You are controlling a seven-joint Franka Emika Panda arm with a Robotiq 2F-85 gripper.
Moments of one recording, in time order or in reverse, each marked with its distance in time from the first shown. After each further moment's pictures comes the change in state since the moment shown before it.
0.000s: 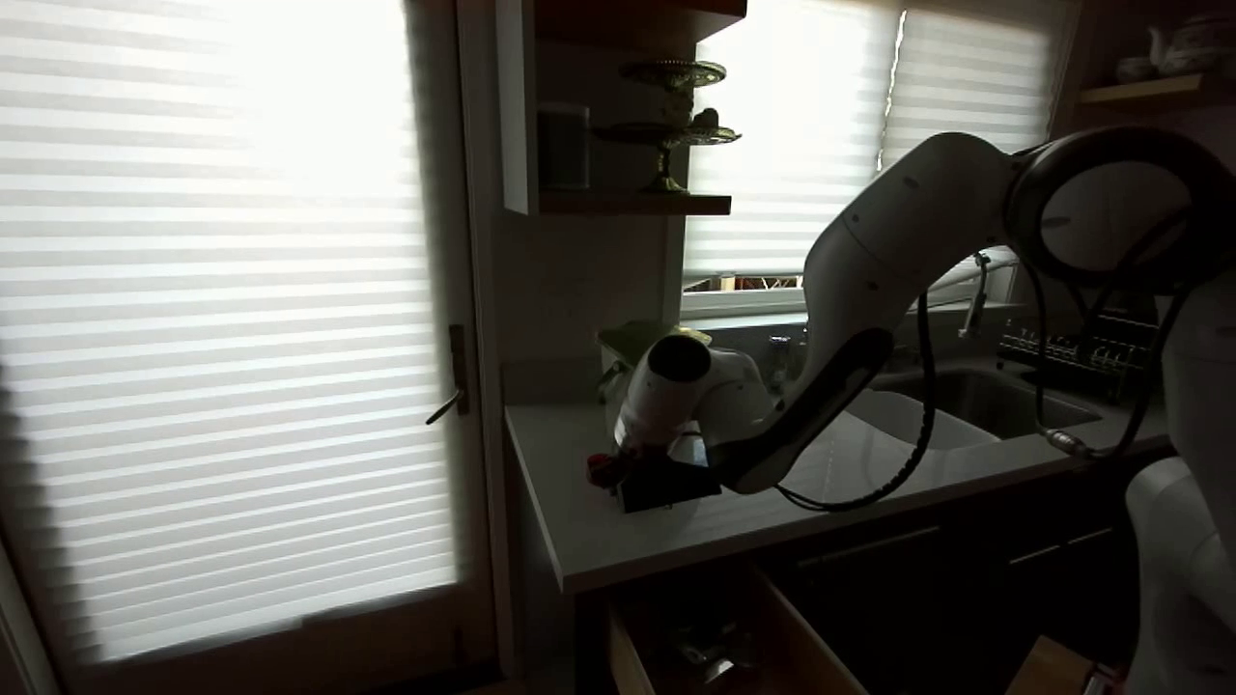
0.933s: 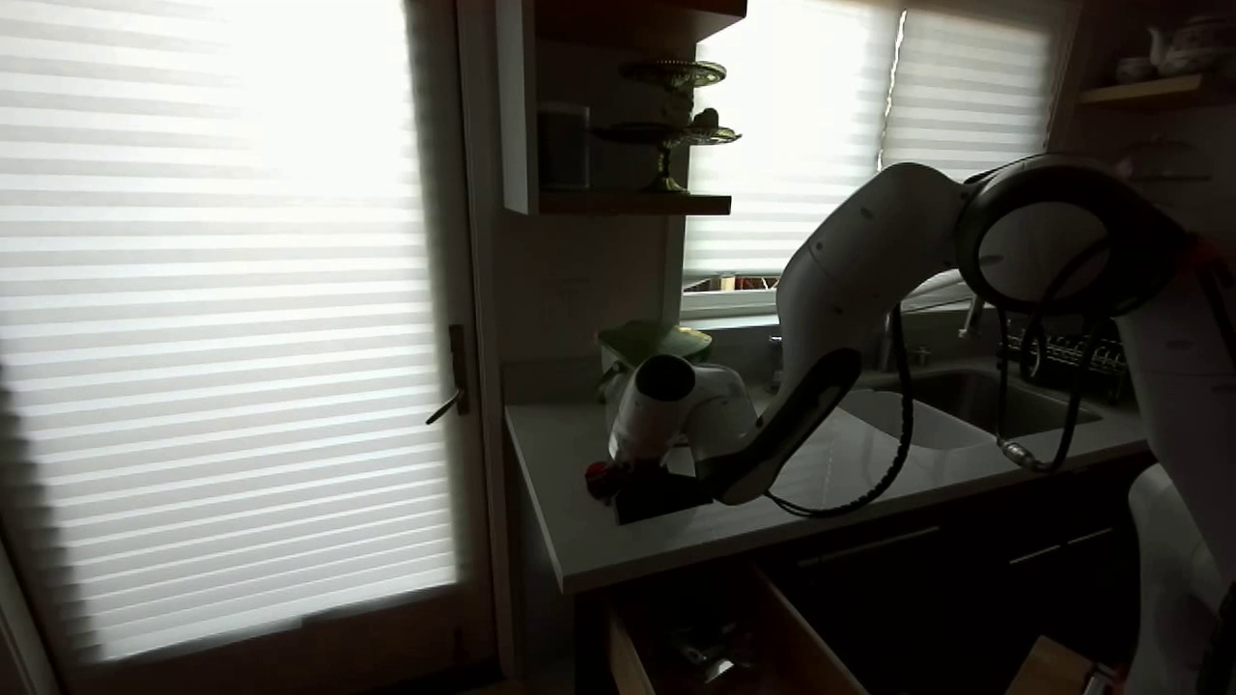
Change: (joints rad) arm -0.027 0.108 0.001 0.074 0.000 0.013 -0.001
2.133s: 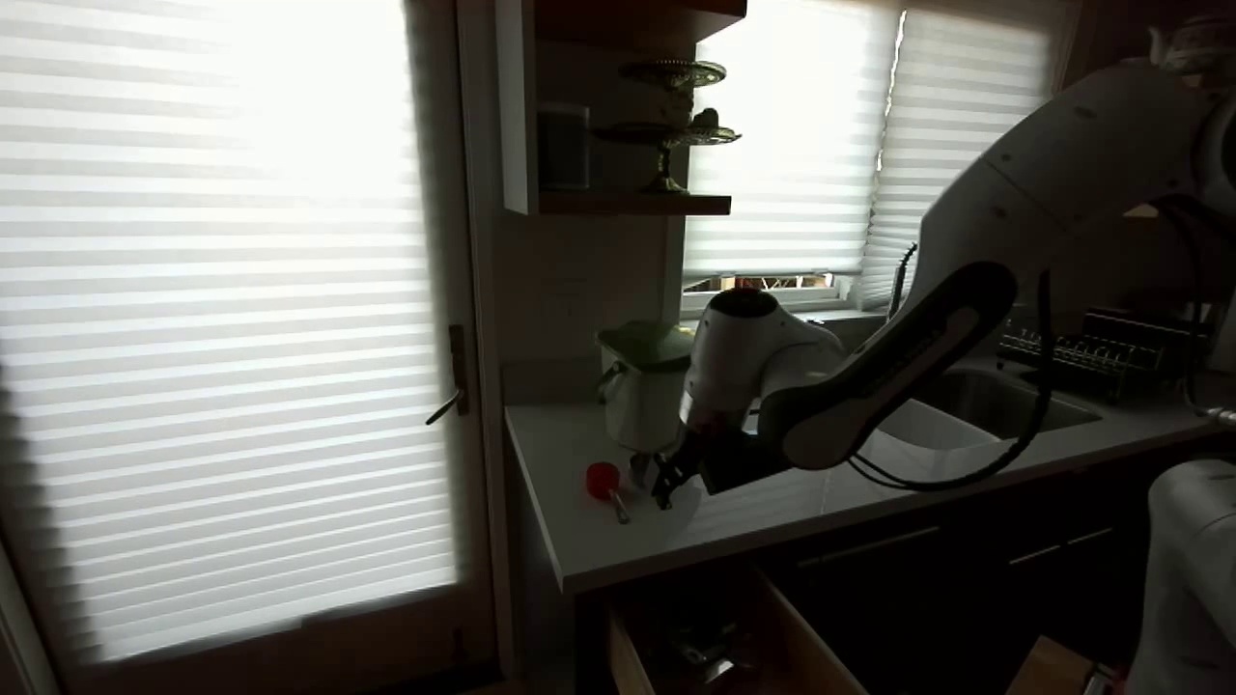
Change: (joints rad) arm -0.168 -0.476 0.227 -0.384 0.436 -0.224 -0.548
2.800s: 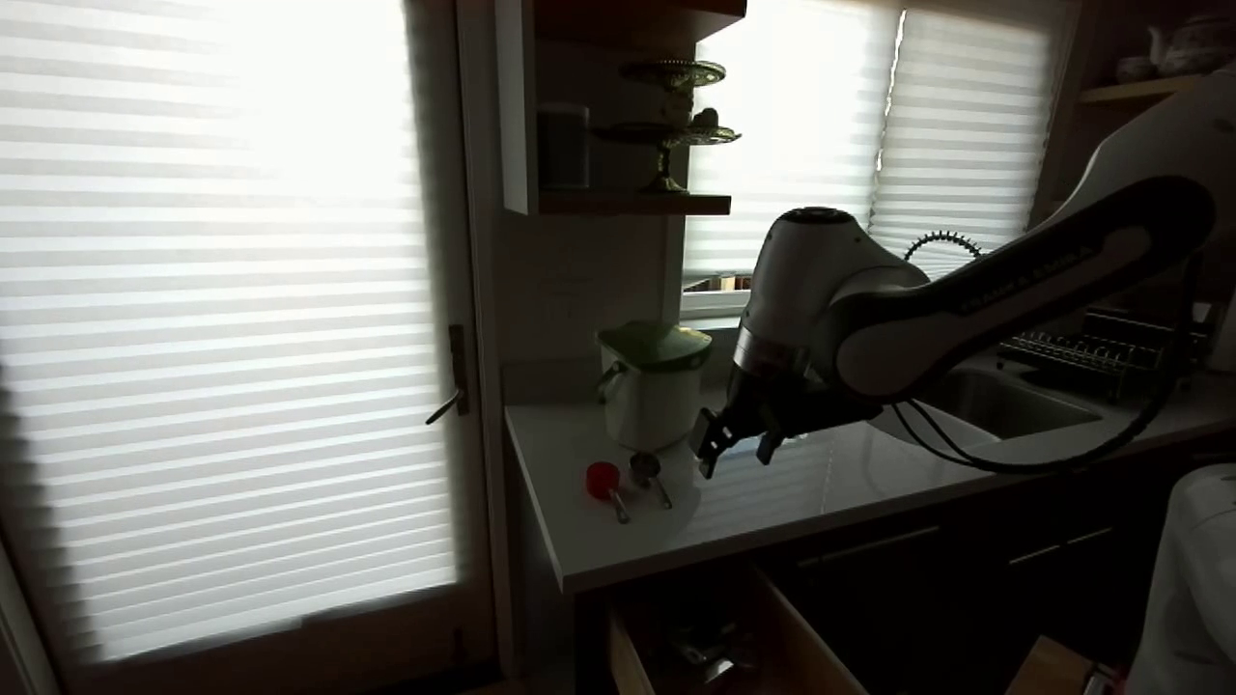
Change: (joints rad) arm -0.152 -0.362 0.203 -0.121 0.326 -0.246 -0.223
